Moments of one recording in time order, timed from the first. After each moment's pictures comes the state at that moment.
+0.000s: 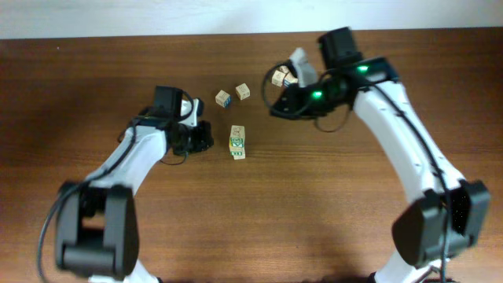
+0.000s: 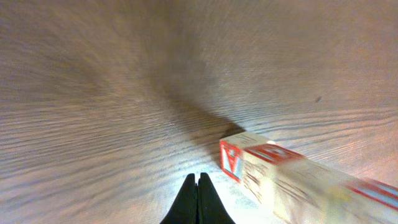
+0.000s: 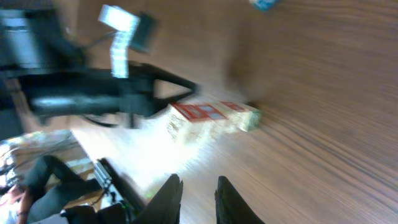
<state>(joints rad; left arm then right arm) -0.13 1.79 1.15 -0.54 0.42 -0.26 0.25 1.84 1.72 -1.05 -0.70 0.14</state>
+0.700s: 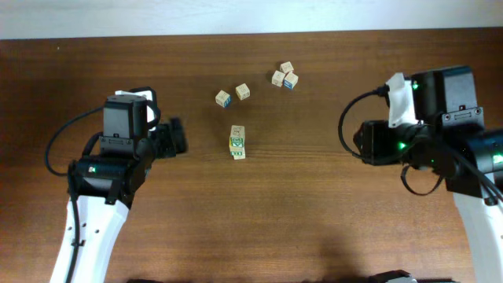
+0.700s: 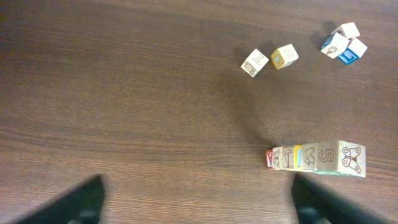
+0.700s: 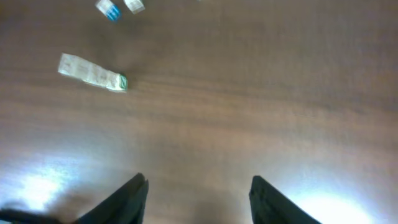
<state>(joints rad) -0.13 1.21 1.17 -0.80 -0.05 -0.25 0.17 1.31 1.73 -1.47 -0.10 0.15</state>
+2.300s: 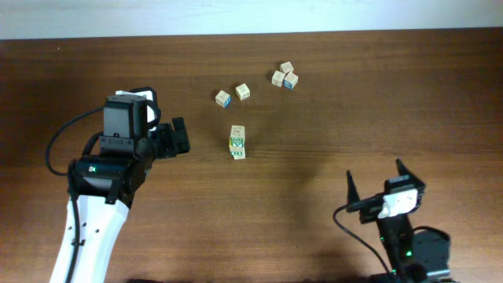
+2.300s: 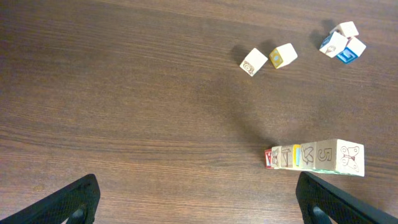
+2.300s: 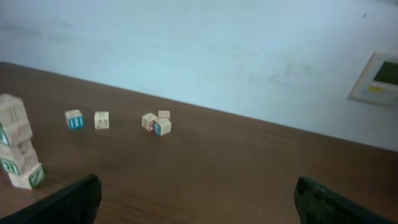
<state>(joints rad) -0.13 1.22 1.17 -0.80 -0.05 -0.25 0.10 0.09 0.21 -0.17 -0.05 -0.16</state>
